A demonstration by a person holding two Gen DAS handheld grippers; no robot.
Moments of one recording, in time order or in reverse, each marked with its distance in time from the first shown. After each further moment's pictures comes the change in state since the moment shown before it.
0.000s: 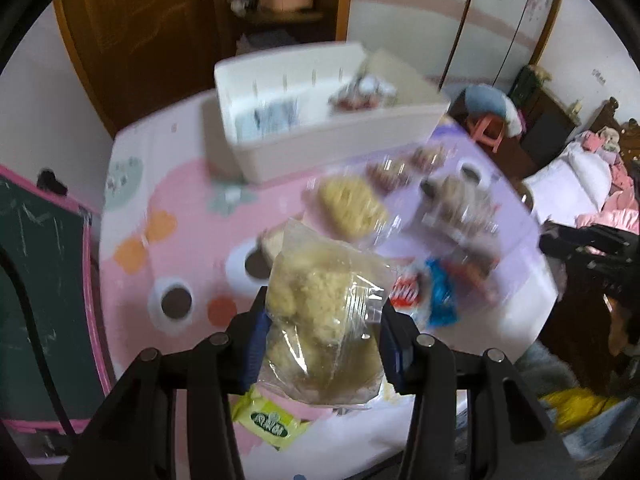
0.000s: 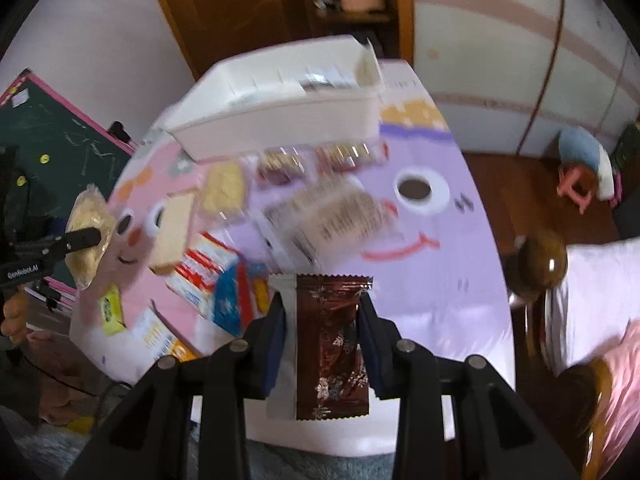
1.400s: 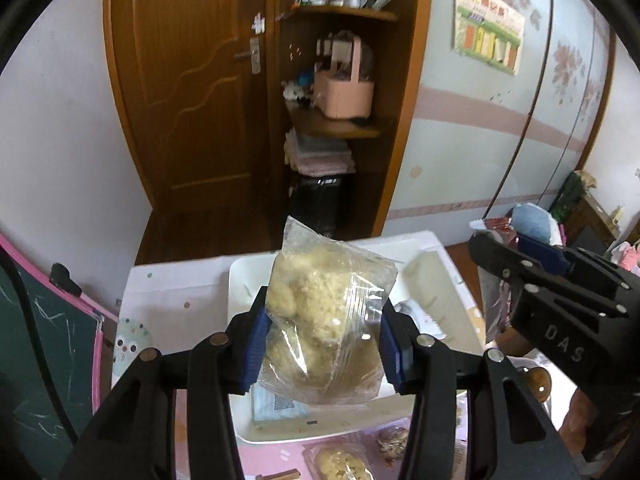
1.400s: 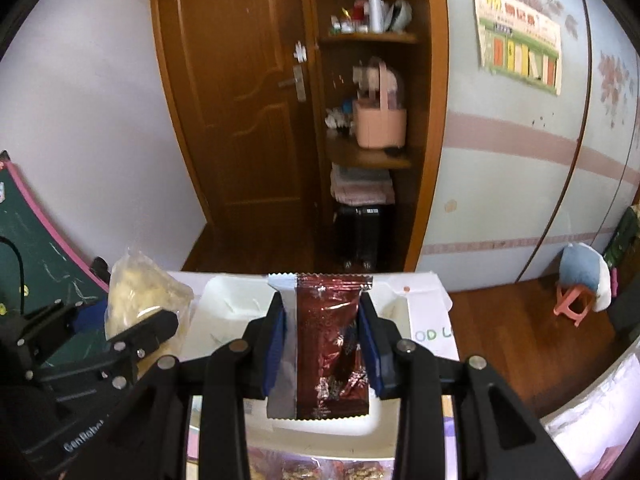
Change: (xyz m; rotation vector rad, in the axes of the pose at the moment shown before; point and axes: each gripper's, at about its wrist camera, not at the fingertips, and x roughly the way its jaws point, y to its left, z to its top) left arm 0.044 0.025 0.268 -0.187 -0.249 0.136; right arm 0.038 0.023 0.296 -0.019 -0.276 -0.057
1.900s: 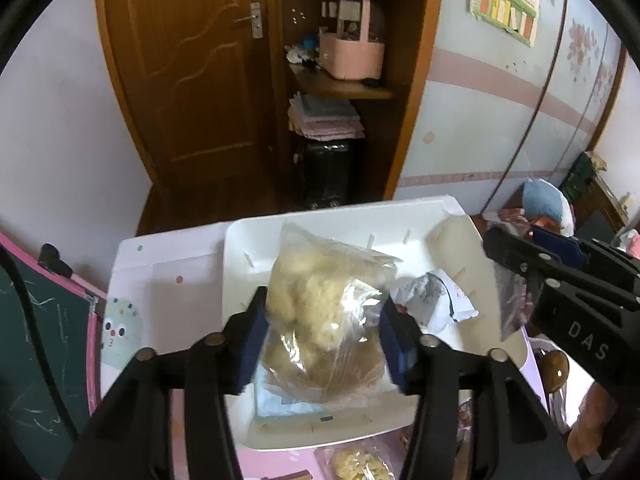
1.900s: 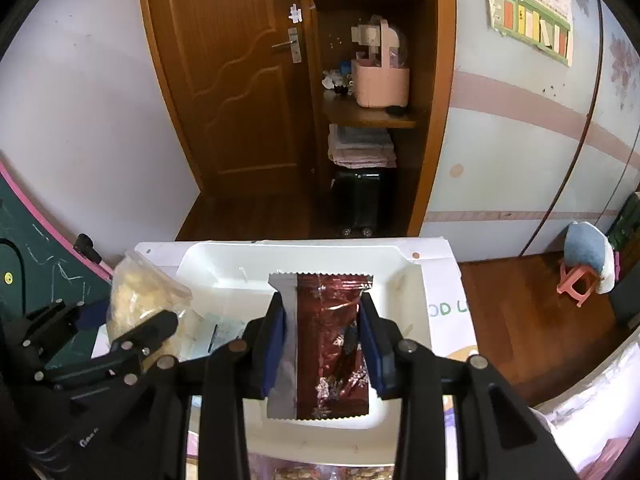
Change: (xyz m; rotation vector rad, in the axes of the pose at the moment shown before) left arm 0.054 0.011 -0.027 0.006 0.108 0.000; right arm 0.049 0.003 -0.015 0.002 0.107 0.014
